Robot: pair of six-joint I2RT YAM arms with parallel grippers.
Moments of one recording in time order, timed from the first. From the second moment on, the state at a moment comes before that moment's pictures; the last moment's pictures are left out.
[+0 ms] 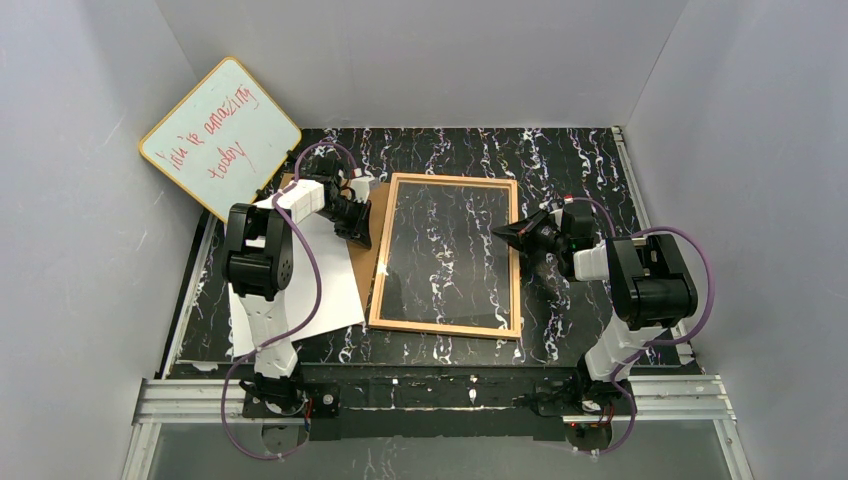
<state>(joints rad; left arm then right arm) -0.18 2.02 1.40 -0.69 0.54 0.21 0.10 1.73 0.59 0.66 -0.67 1.25</state>
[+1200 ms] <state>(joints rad) -0.19 2.02 1.40 -0.69 0.54 0.22 0.10 1.73 0.57 0.81 -0.65 1.19</state>
